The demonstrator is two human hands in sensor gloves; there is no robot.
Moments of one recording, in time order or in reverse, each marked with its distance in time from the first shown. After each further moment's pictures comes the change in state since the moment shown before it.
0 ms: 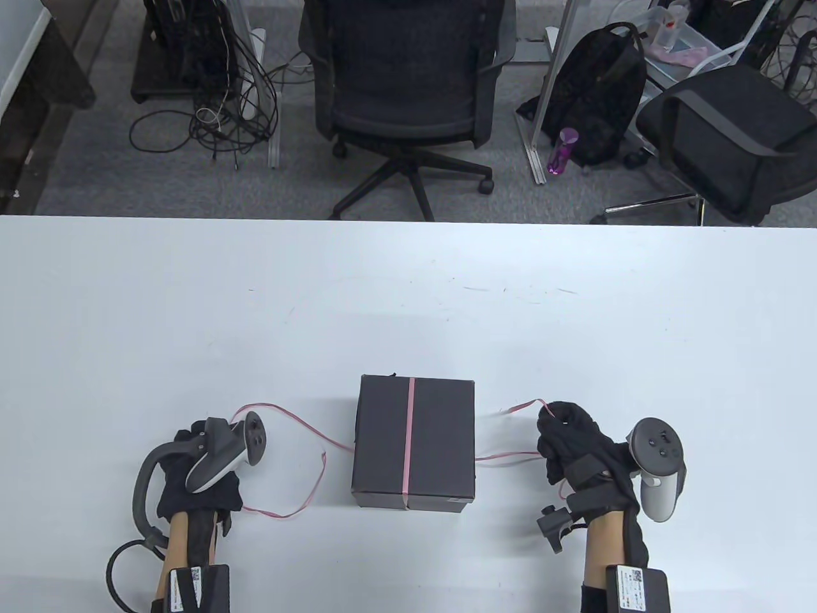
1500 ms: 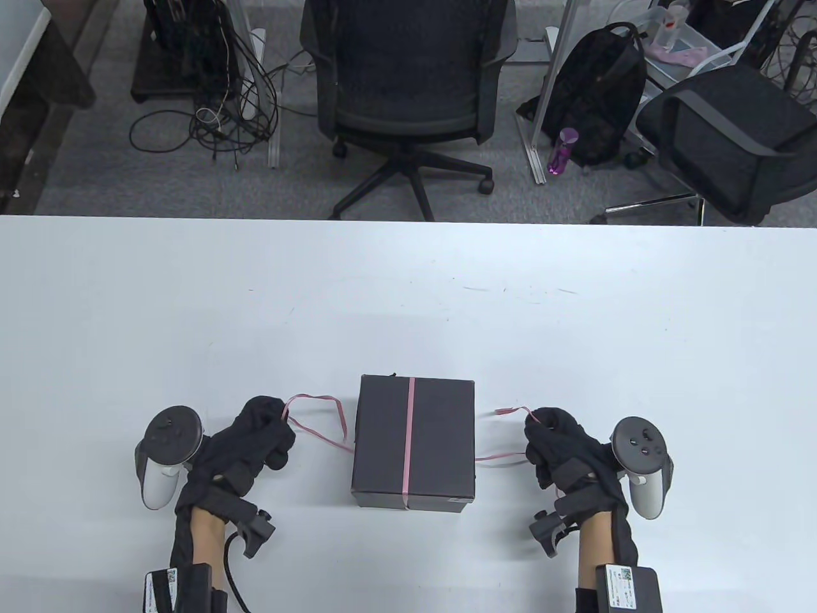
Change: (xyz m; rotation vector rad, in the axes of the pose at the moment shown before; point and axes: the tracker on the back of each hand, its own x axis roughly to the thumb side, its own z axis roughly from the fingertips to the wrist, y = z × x) left_hand -0.015 0.014 0.013 0.169 -0.658 1.443; right_hand -0.004 0.015 -0.002 0.053 0.007 0.097
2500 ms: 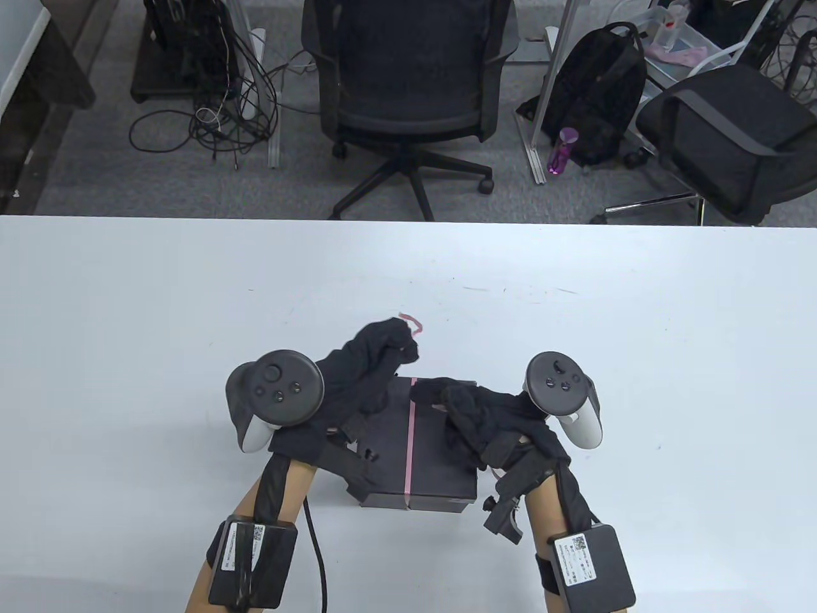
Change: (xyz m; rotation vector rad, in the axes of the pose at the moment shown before) left_hand 0.211 -0.067 -0.027 0.038 -0.507 -0.295; right_hand 0.150 0.076 -0.026 0.482 -0.252 -0.012
